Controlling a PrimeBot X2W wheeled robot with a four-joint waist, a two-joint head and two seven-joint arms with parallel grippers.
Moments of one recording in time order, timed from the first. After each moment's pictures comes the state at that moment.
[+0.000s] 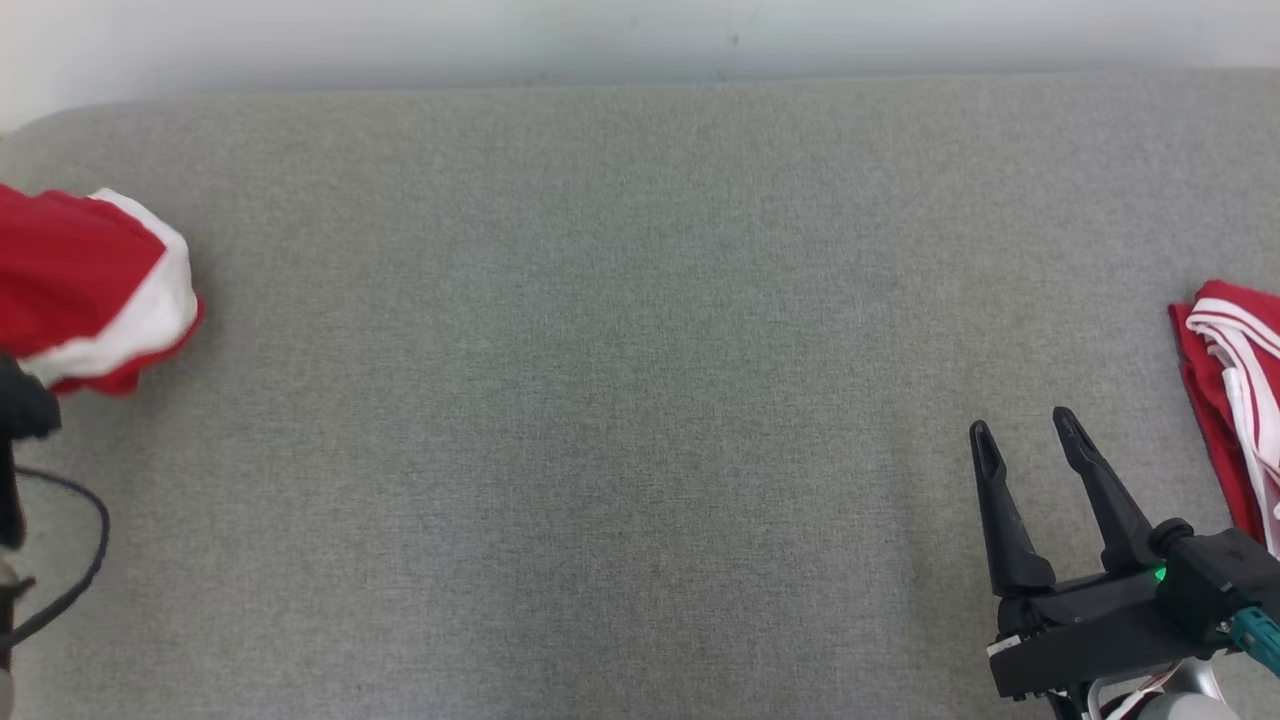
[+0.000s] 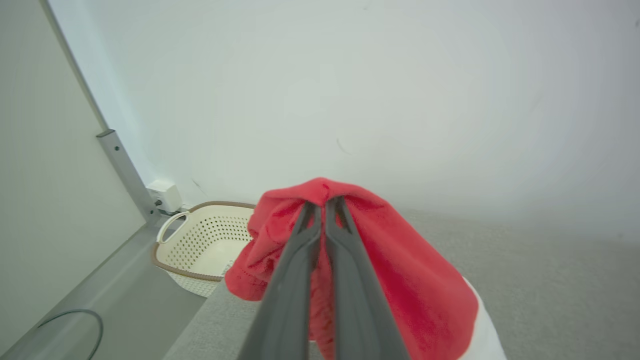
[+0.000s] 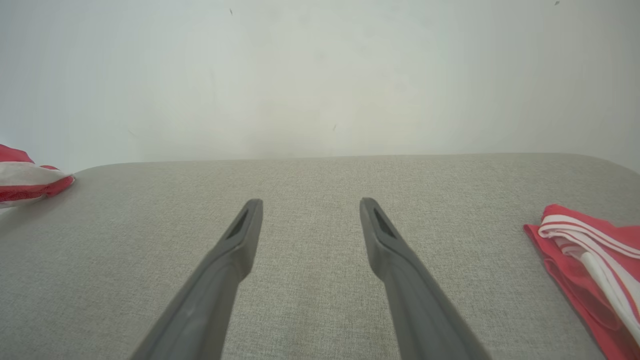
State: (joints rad) left arm -0.91 0.42 -0.04 0.87 -0.39 0.05 -0.26; right arm -0.07 -0.22 0.21 -0.18 0.22 0.13 -0.11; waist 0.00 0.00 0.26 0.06
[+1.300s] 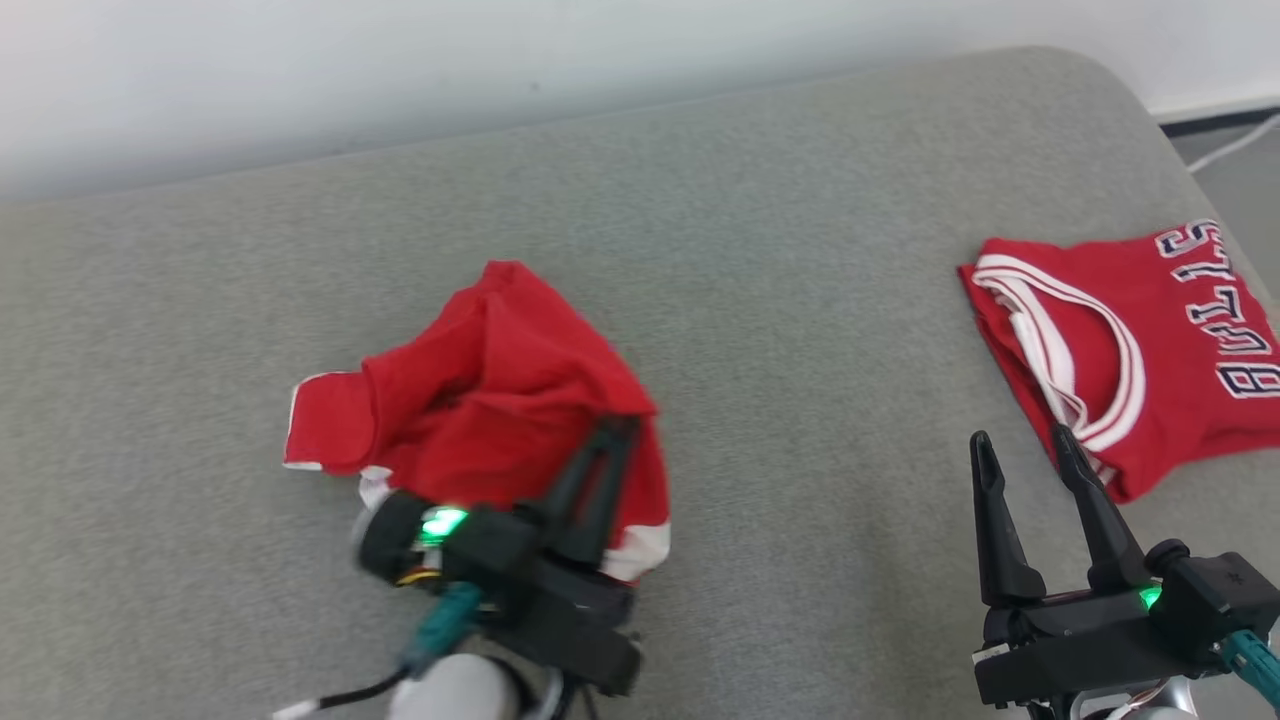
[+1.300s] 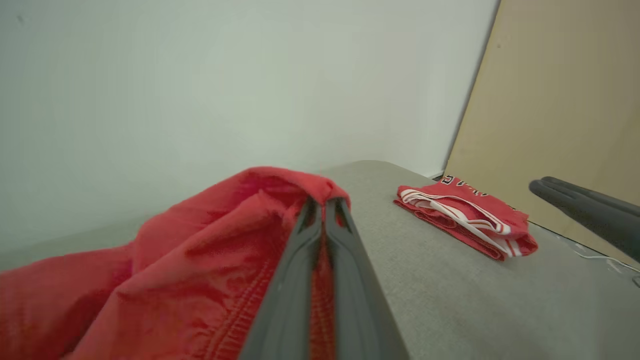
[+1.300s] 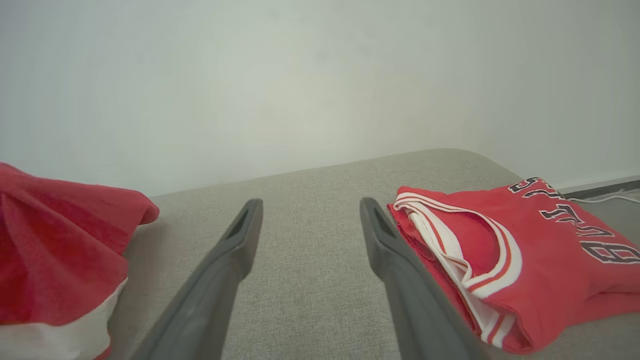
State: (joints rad) left arm -0.41 0.11 -0.53 -0.05 -0.22 0.14 -0.15; right arm -0.05 -0.15 0.18 -0.14 0.23 0.13 -0.16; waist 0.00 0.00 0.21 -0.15
